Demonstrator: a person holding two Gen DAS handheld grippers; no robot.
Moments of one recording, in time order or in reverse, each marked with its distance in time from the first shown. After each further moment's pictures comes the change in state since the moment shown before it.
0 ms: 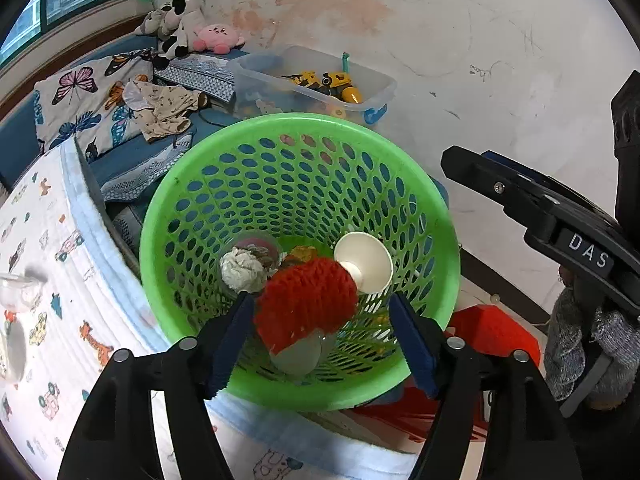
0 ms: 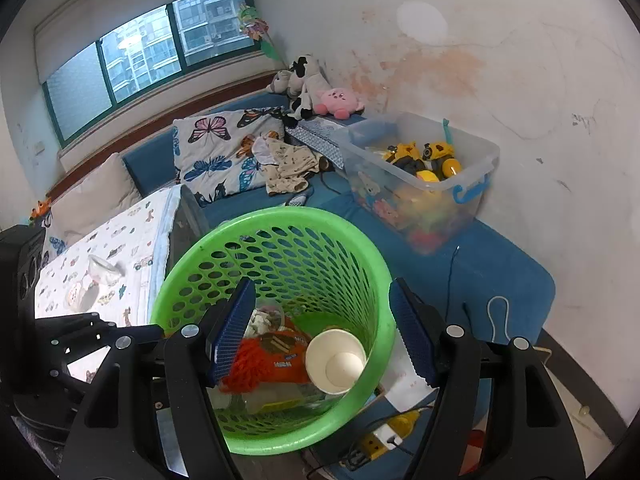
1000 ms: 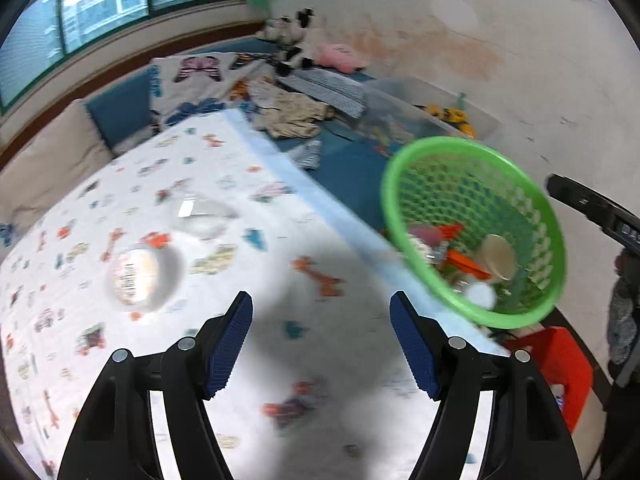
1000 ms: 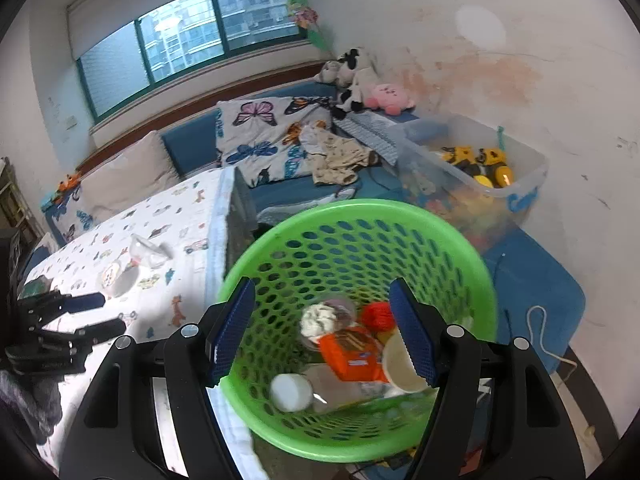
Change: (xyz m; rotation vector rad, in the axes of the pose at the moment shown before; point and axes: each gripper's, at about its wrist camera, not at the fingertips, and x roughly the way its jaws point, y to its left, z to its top) left arm -0.092 0.137 -0.072 -0.181 -0.107 0.306; right arm 0.012 0.081 -0.001 -0.098 0.032 0.117
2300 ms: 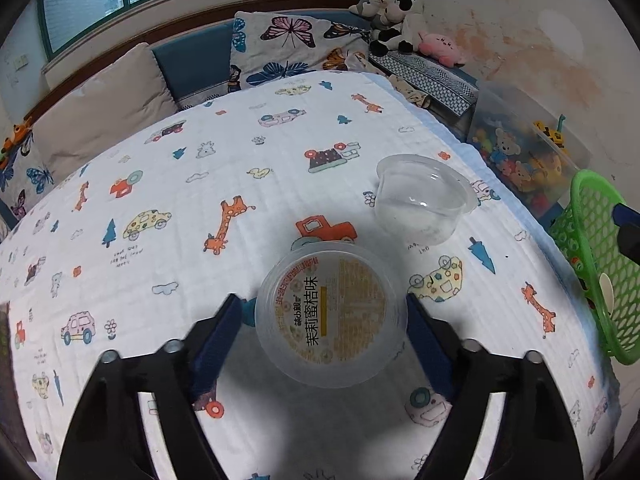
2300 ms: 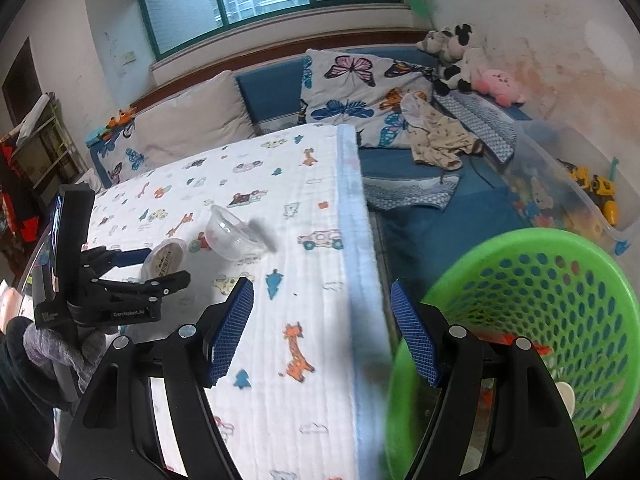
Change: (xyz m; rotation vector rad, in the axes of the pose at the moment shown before) left arm 0.073 0.152 0.007 -0.160 0.071 0.129; right arm 0.108 0.150 0.022 -0.175 0.152 0.195
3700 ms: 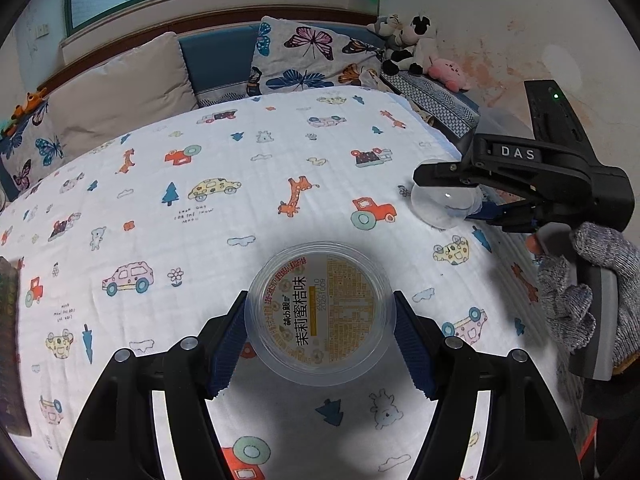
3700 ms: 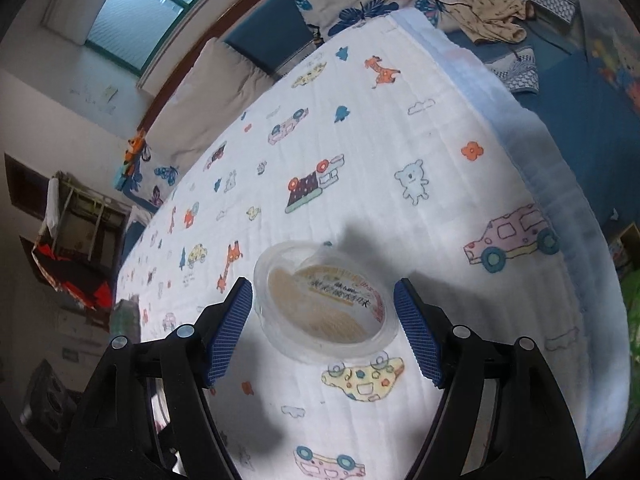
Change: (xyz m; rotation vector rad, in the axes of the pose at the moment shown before) left arm -0.049 0.054 -0.036 -0.086 -0.041 -0.045; right arm 0.147 0.038 0.048 0.388 0.274 0.277
